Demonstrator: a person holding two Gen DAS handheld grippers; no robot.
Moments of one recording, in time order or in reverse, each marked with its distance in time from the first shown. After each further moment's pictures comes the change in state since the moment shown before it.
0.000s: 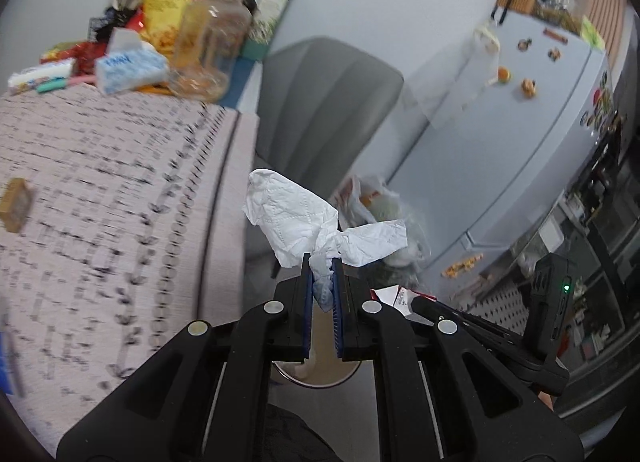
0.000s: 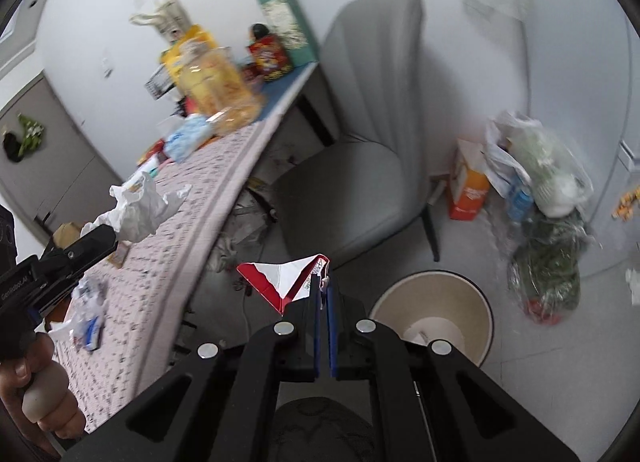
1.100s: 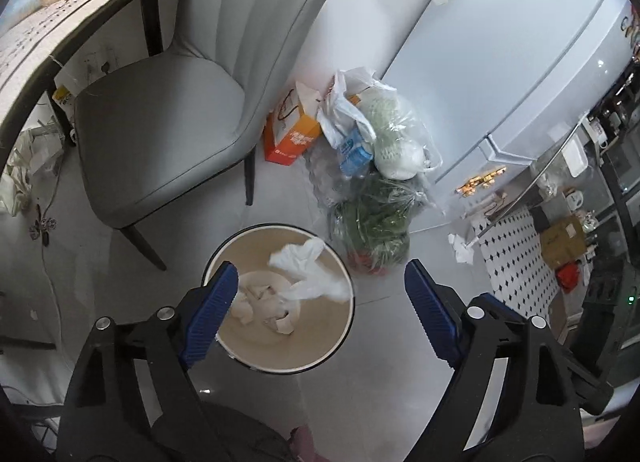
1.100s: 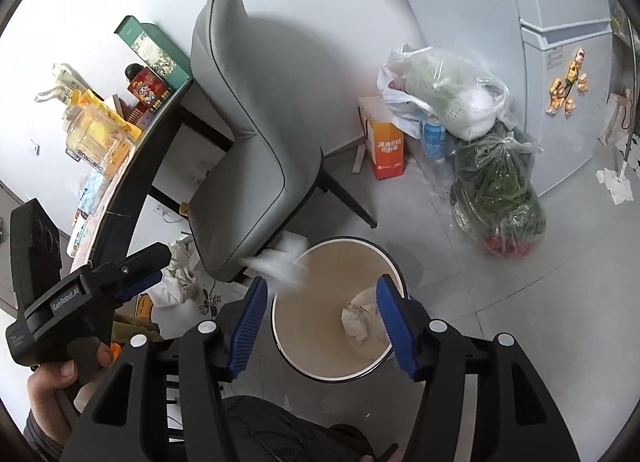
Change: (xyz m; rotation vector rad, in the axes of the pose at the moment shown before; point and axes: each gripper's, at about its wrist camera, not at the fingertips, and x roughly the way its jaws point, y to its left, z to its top) left arm 0.187 -0.065 -0.053 0.082 0.325 0.020; right arm 0.009 -0.175 -0.045 0.283 -0.001 -0.090
